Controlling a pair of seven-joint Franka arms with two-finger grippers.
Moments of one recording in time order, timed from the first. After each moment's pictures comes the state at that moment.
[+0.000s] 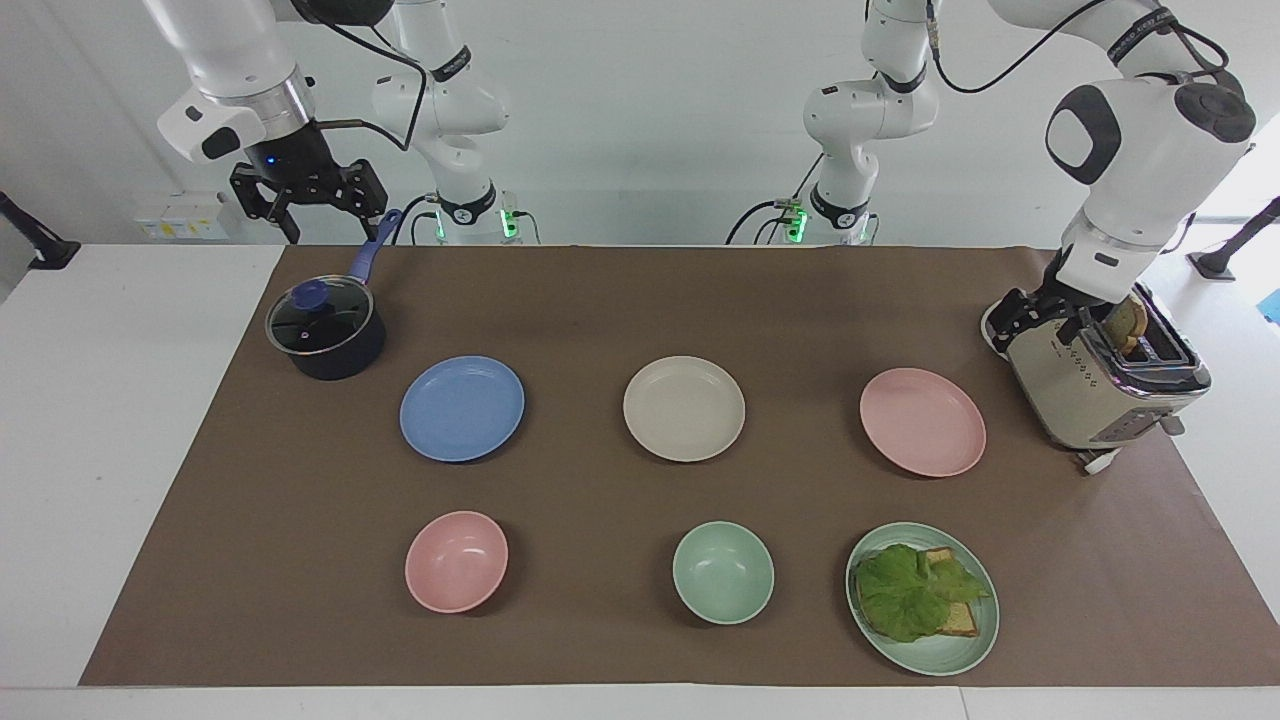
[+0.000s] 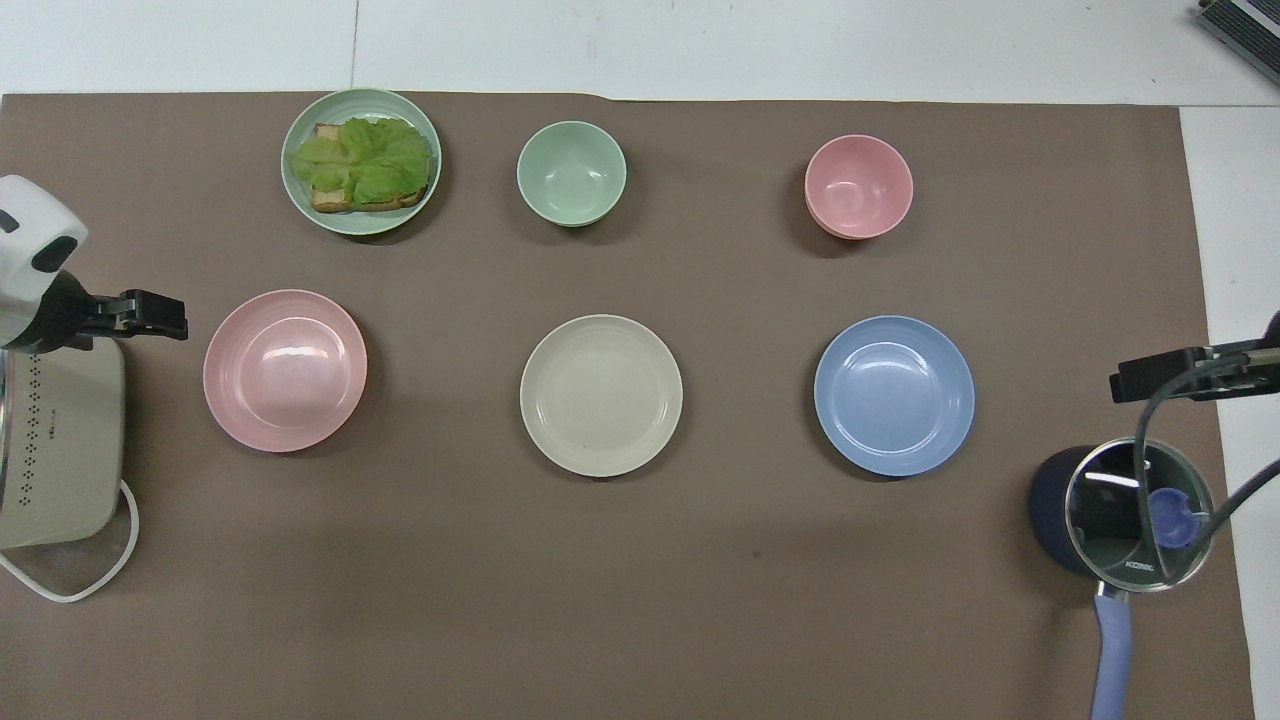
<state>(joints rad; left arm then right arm) 0.07 0.07 -0.02 -1.89 0.01 1.97 0.00 0.01 -0.11 -0.01 -1.66 -0.01 1.52 -0.05</state>
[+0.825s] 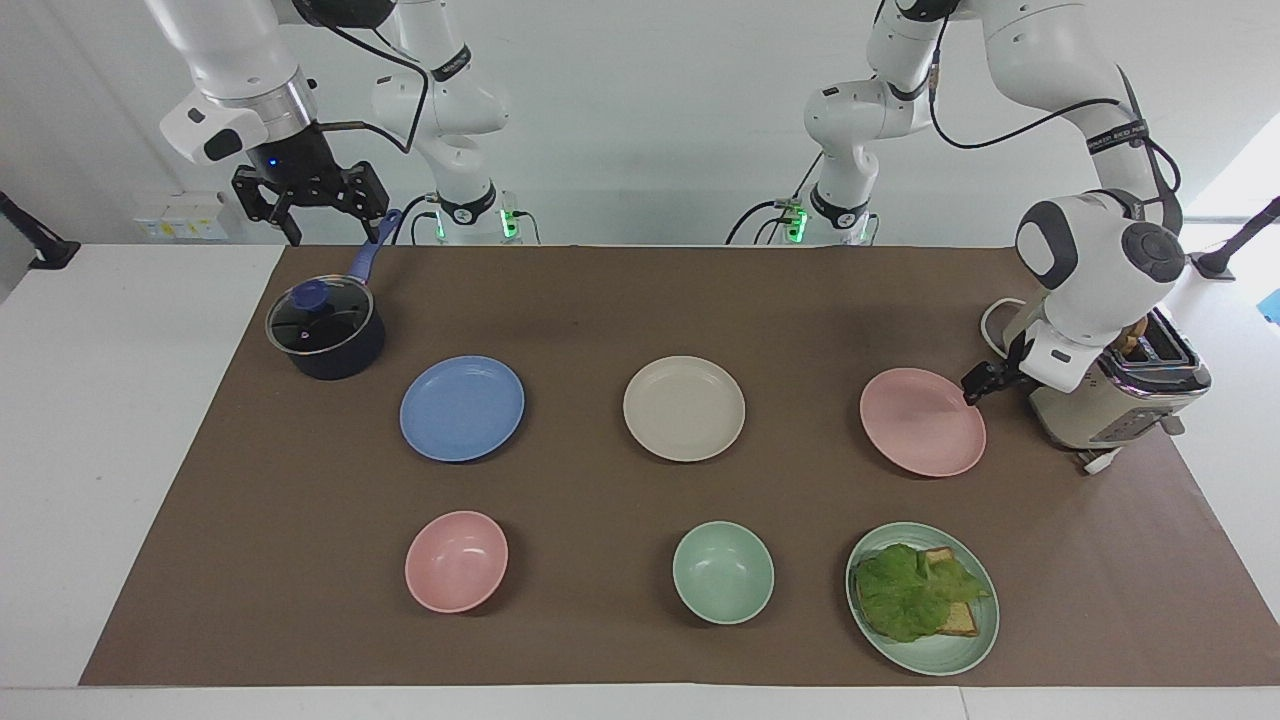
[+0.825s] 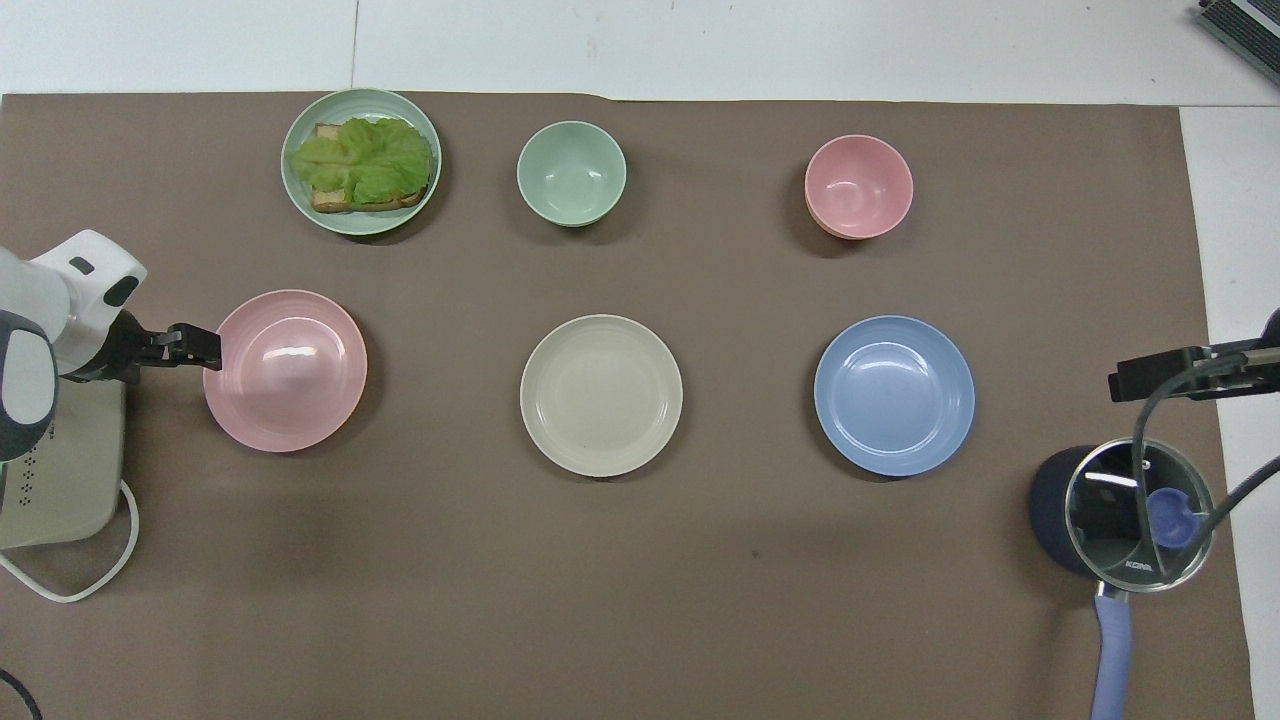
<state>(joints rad) 0.13 0.20 -0.02 -2.03 0.01 2.16 -0.01 0.01 -0.12 -0.01 -1.66 -0.01 1.53 -0.05</state>
